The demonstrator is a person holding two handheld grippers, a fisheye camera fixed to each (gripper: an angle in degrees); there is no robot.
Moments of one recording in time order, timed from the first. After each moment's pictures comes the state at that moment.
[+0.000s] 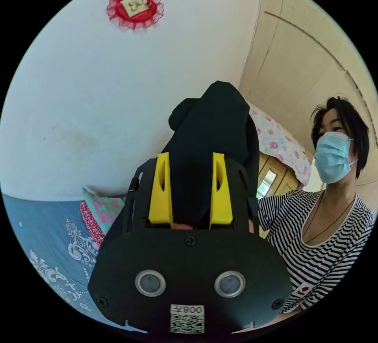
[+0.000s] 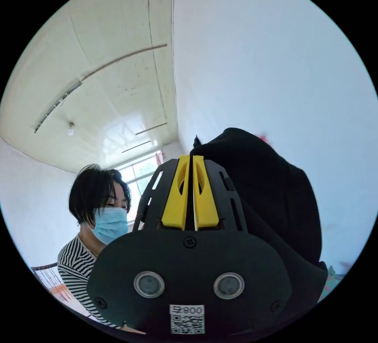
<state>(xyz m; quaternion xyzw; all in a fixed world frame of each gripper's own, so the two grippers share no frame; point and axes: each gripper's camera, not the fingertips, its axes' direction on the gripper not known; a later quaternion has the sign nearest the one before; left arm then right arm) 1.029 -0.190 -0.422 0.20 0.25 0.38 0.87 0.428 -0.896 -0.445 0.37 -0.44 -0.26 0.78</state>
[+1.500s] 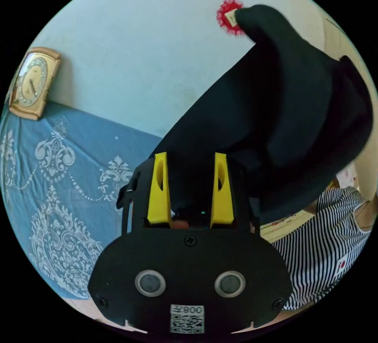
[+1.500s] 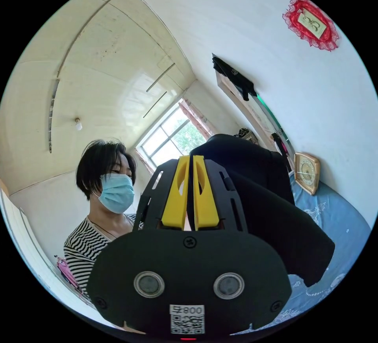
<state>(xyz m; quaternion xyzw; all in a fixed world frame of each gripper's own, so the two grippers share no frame) 0.458 -0.002 -0.711 0.14 0.02 0.20 0.97 -0.234 -1.092 -0.078 0.10 -0.51 -0.28 0.81</state>
